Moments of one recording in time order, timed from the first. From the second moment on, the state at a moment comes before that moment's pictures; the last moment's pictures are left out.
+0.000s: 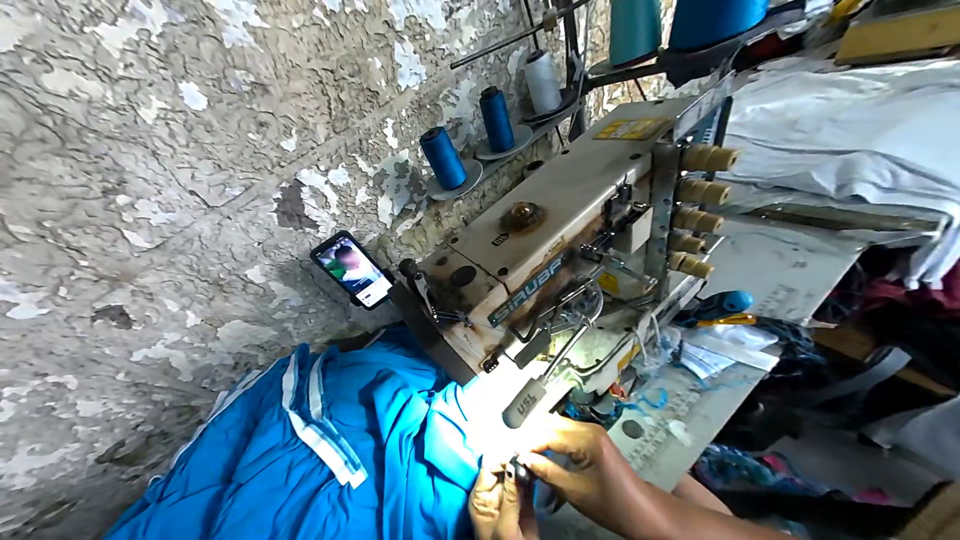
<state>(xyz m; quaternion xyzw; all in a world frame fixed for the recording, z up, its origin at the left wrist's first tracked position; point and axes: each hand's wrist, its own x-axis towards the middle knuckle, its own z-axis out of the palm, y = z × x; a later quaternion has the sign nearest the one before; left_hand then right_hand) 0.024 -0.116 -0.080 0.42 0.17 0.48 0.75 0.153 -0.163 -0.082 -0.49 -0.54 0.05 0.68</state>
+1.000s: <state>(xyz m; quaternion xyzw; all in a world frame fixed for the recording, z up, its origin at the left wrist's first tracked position) 0.032 -0.108 -0.085 0.63 0.12 0.54 0.54 0.133 -0.154 -0.078 -0.53 -0.38 0.11 0.75</state>
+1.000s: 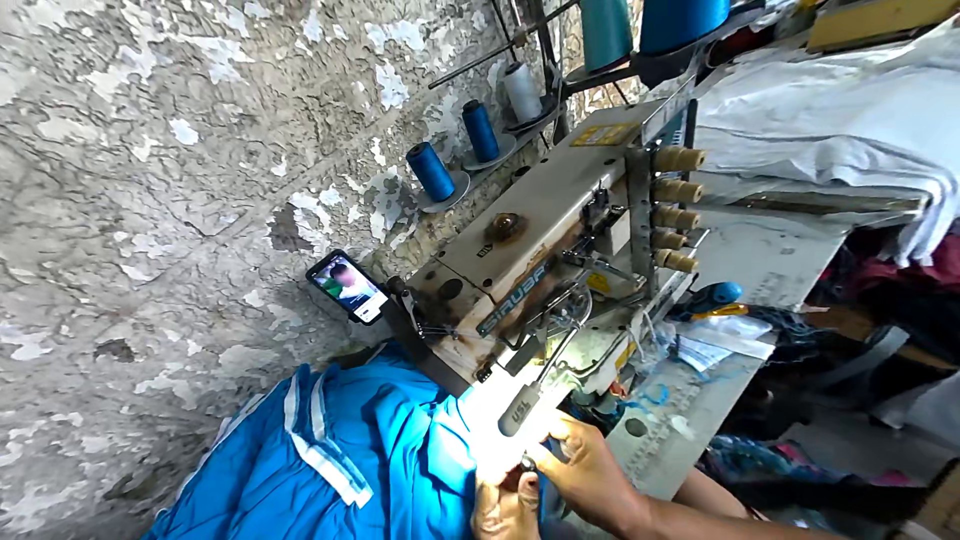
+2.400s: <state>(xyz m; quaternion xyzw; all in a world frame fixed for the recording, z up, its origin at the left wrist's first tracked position) 0.014 -0.111 -0.080 0.73 0.16 0.52 0.42 0.144 -0.154 -0.073 -0.53 -0.55 0.02 0.64</state>
